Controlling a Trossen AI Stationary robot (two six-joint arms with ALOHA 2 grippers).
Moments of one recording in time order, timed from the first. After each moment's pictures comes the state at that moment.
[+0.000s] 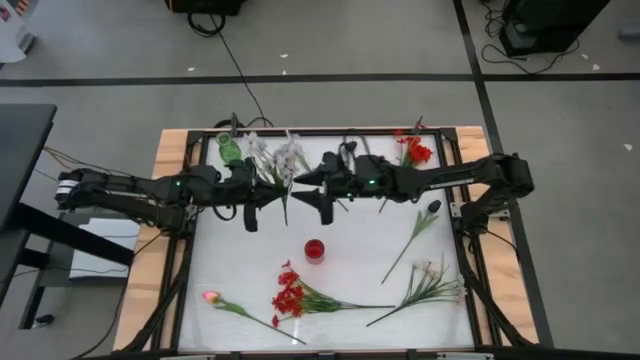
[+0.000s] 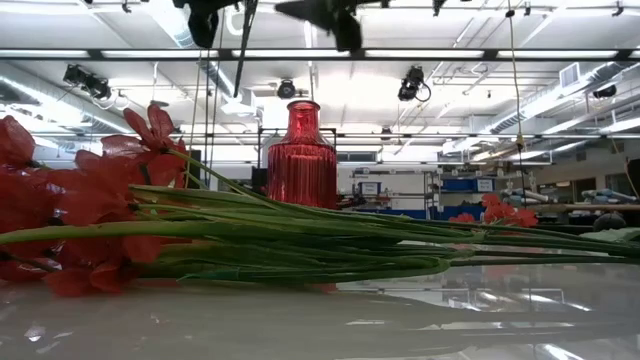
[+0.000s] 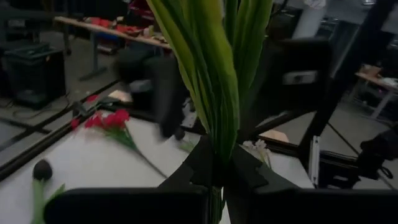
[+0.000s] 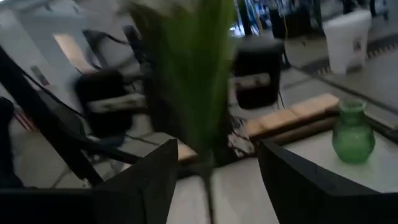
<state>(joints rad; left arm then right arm) -0.05 0.91 0.72 0.16 -0.14 -0.23 -0.03 1.64 1.25 0.32 0.00 0.36</state>
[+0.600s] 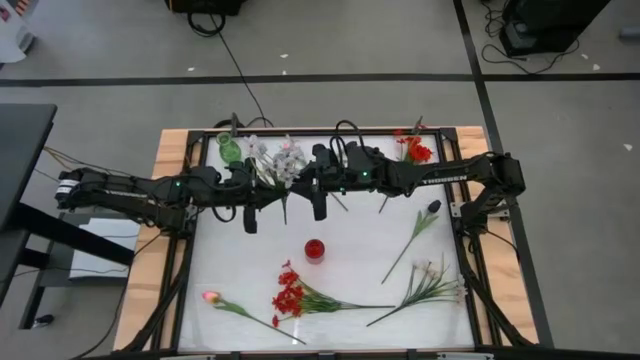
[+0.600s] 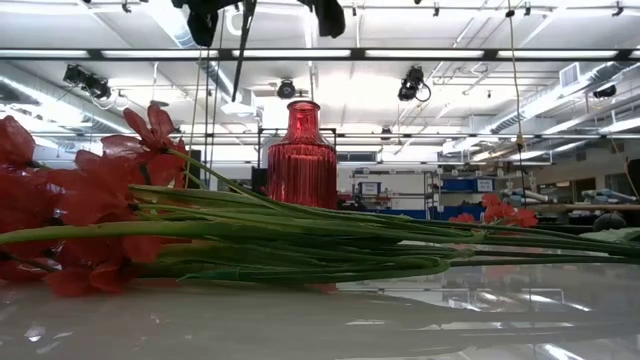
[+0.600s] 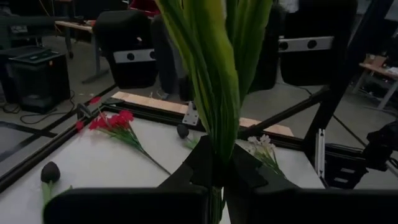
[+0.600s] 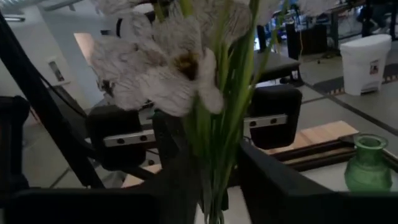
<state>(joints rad) -0.05 0.91 0.72 0.15 -0.15 -0.20 -0.05 1.68 1.36 0.31 -0.08 0.28</state>
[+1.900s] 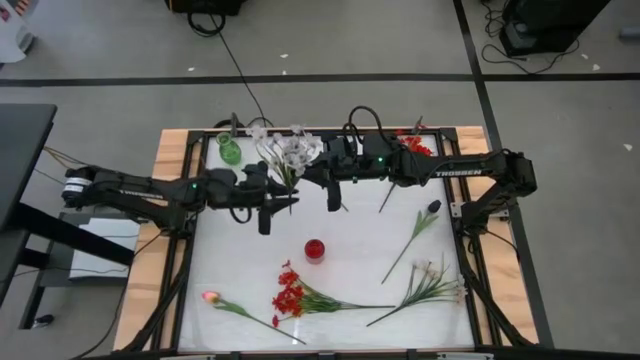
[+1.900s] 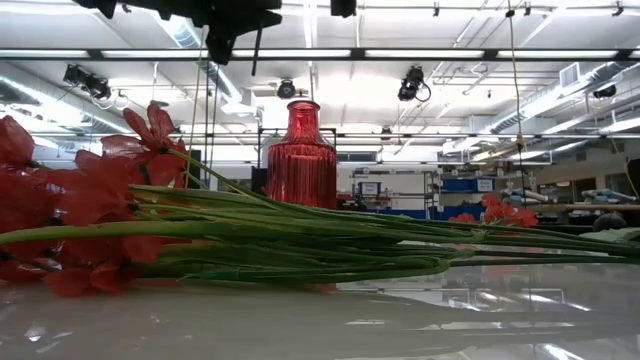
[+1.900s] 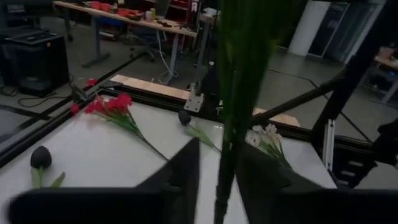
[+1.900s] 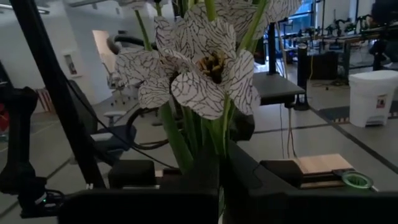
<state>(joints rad) -0.02 1.04 0.72 0.22 -0.12 -0.23 -0.10 1.59 1.36 0.27 -0.18 0.17</state>
